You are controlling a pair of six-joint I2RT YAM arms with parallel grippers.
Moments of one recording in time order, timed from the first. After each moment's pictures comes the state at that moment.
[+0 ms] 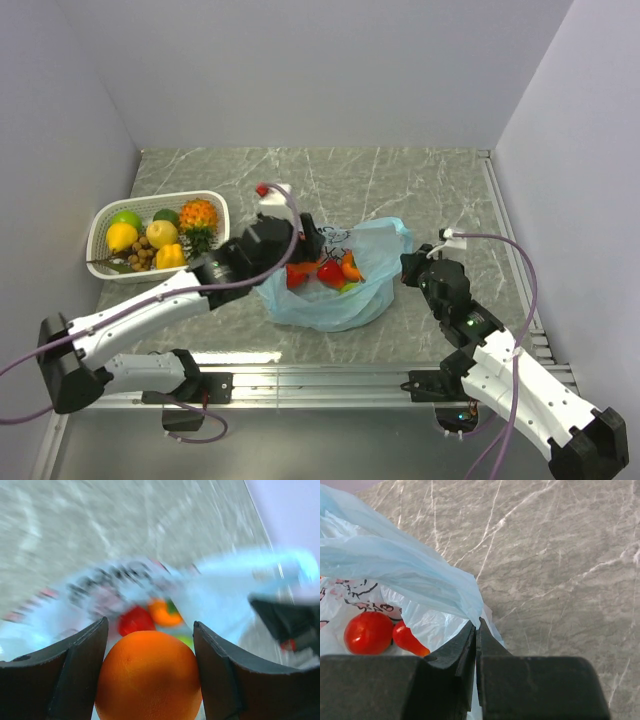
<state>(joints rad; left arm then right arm) -0.97 1.18 1.03 -0.26 -0.41 -0.61 0.54 0.63 0.38 -0.05 0.35 0.53</state>
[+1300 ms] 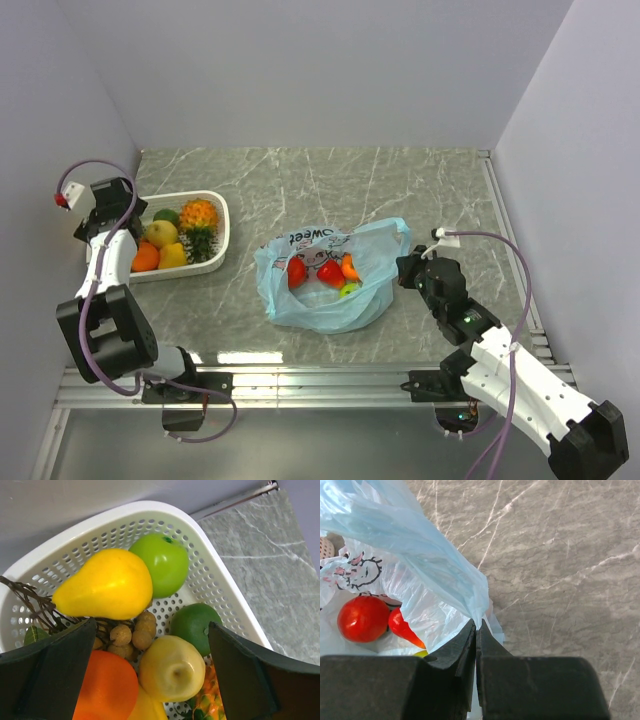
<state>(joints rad) 0.36 1.40 1.00 -0.25 -0.43 -0.72 0.54 0.67 0.38 -0.06 0.29 0.50</state>
